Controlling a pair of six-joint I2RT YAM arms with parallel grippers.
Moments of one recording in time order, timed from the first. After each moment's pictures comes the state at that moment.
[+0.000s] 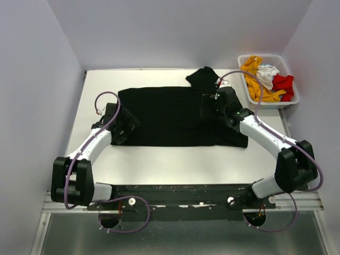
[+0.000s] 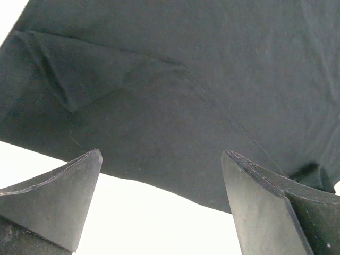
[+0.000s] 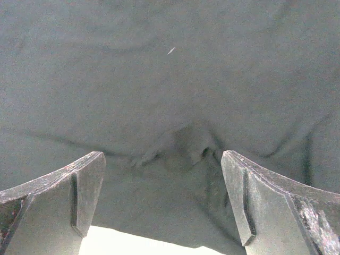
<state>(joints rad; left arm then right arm) -0.12 1.32 0.79 -0.39 -0.01 -0.94 0.44 1.53 1.10 -0.23 0.24 0.25</state>
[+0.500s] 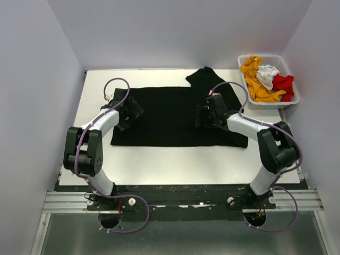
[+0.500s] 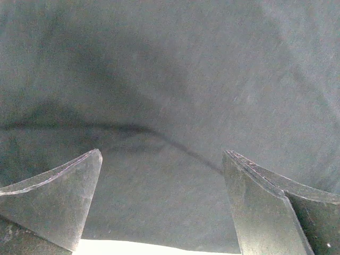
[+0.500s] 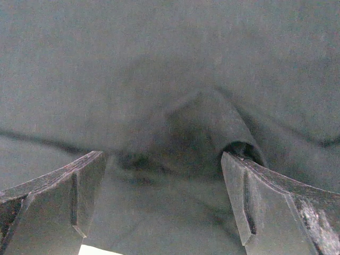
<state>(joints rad) -0.15 1.62 1.00 -0.36 -0.02 -0.85 0.44 1.67 0.98 -0.19 0.10 0.39</state>
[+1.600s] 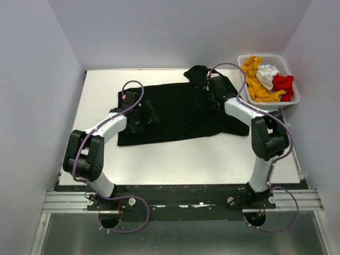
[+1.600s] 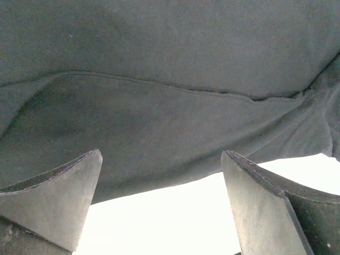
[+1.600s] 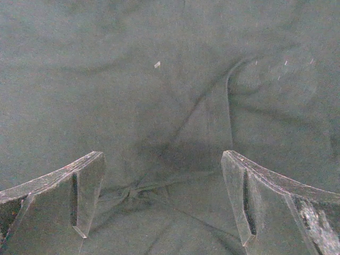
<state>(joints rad) -0.29 1.61 1.02 -0.33 0.16 -0.77 0.37 1.89 1.36 -0.18 0.16 0.19</state>
